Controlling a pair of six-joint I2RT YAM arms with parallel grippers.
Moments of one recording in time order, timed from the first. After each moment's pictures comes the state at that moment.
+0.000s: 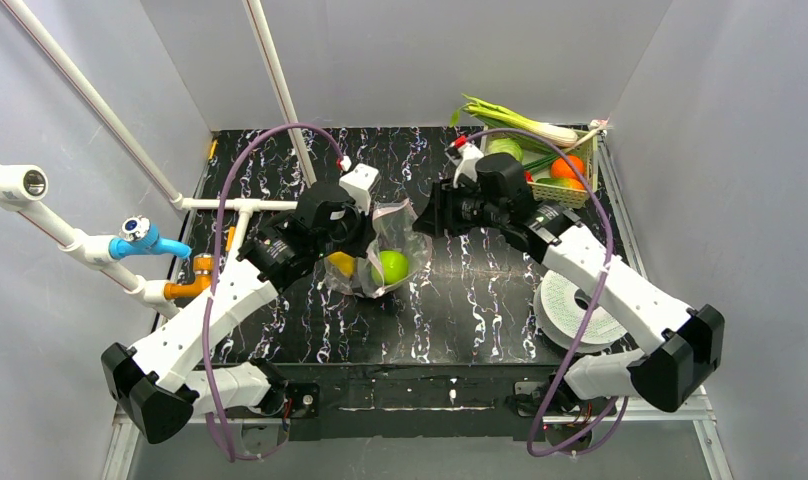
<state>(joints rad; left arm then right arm) -0.71 1.14 1.17 -0.61 -0.08 -0.18 0.69 1.33 1.25 -0.43 -0.30 0.46</state>
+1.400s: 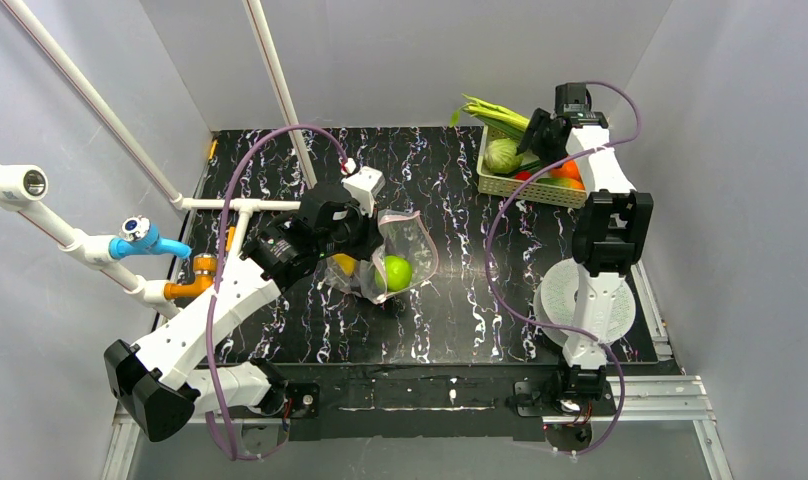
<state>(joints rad) -0.71 1.15 1.15 -0.60 0.02 -0.22 0.03 2.17 2.05 -0.75 -0.06 0.44</state>
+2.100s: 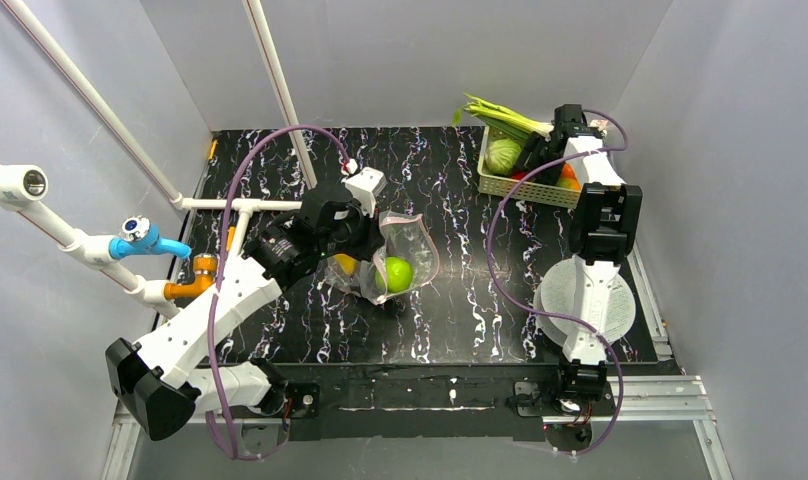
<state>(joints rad) -0.71 1.16 1.15 -0.60 0.03 -0.22 -0.04 2.39 2.09 -0.76 -0.26 0.46</state>
